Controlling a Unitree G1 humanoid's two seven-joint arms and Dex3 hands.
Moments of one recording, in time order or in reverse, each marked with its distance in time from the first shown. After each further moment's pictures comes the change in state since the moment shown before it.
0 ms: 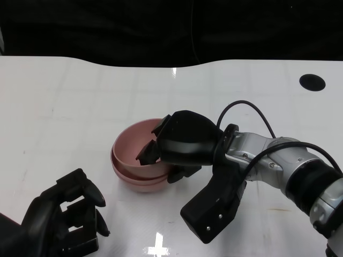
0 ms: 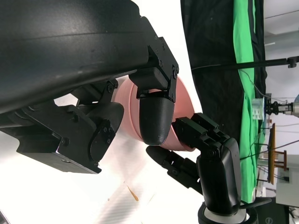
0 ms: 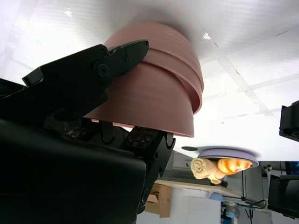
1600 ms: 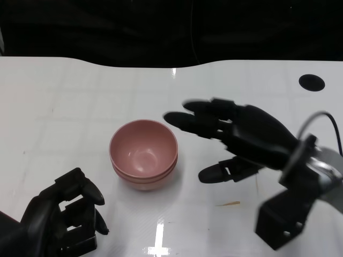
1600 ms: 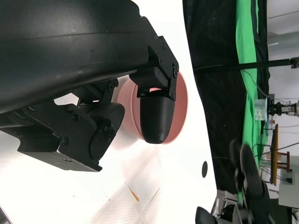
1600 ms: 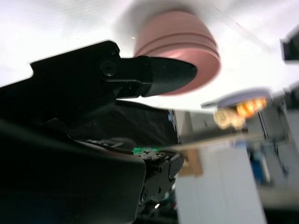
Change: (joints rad) left arm -0.002 0.004 0.009 -0.014 -0.002 0.025 0.001; right arm 0.361 -0.282 -0.297 -0.414 0.362 -0.143 0.092
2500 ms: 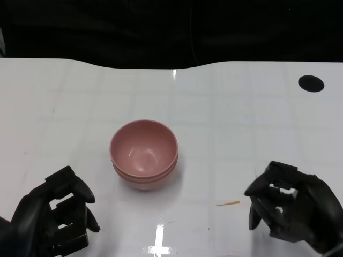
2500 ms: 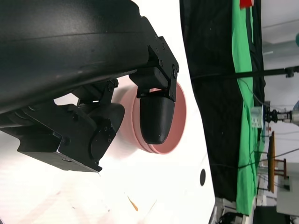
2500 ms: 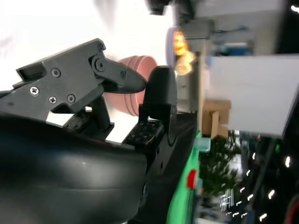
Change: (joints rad) left arm -0.017 0.005 0.039 0.048 -0.010 -0.035 -0.009; right arm 0.634 0.207 -0.329 -0.349 1.069 0.421 0.610
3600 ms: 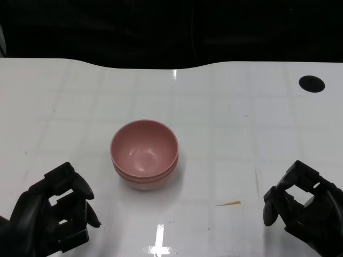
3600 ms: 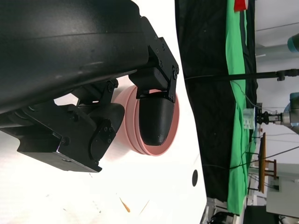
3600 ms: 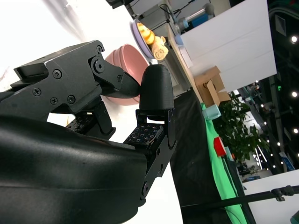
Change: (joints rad) left arm -0.018 -0.003 0.002 0.010 -0.023 -0.008 -0.003; right arm 0.042 0.131 -0.214 -0.084 0.082 0.325 0.022
